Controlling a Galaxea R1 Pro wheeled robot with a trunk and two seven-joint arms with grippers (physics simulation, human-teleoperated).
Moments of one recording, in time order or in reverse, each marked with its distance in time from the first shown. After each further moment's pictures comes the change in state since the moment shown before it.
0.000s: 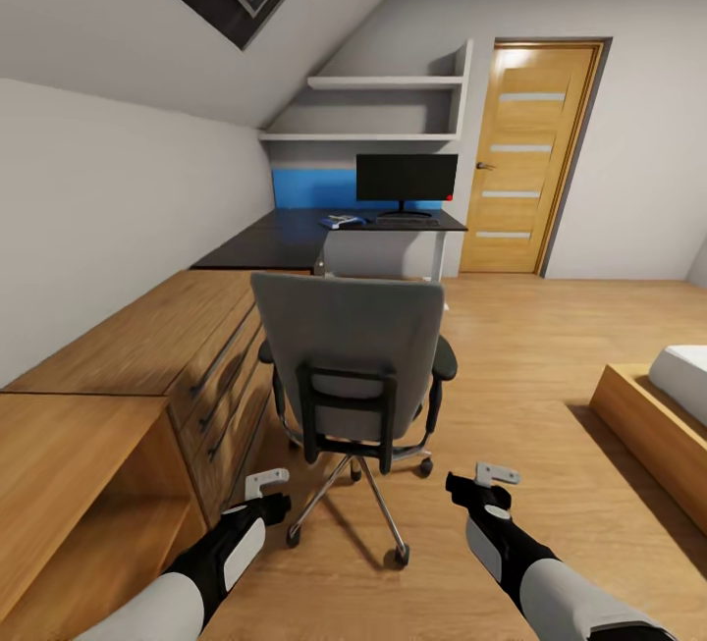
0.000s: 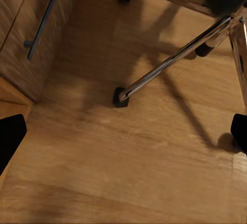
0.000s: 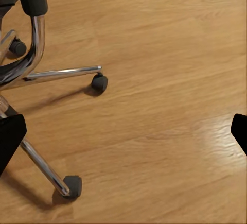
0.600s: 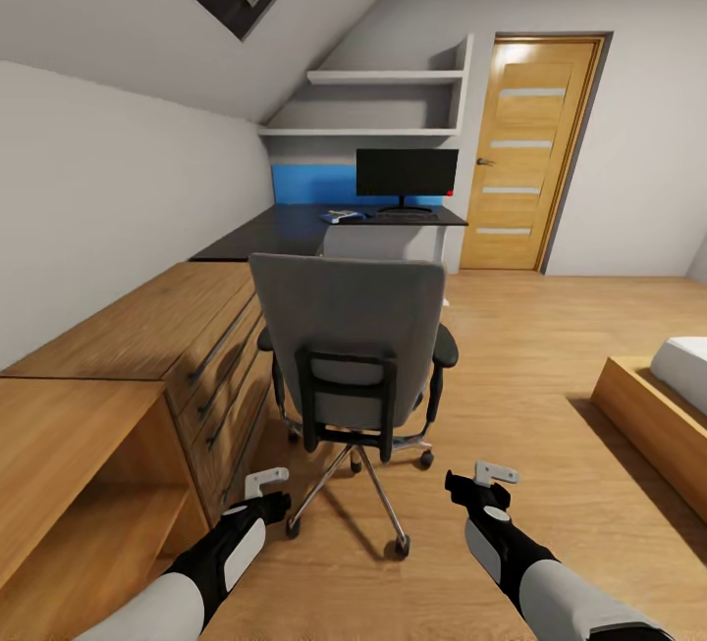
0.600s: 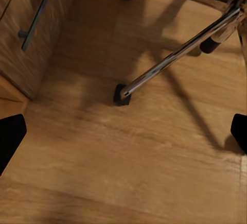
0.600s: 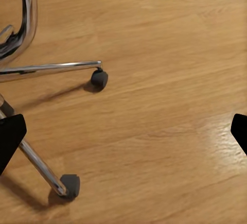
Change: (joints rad) left arm 0.000 -0.002 -0.001 0.003 0.002 -0.023 0.001; right arm 0.002 0.003 0.003 0.002 0.005 -0.024 0.001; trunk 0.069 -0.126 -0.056
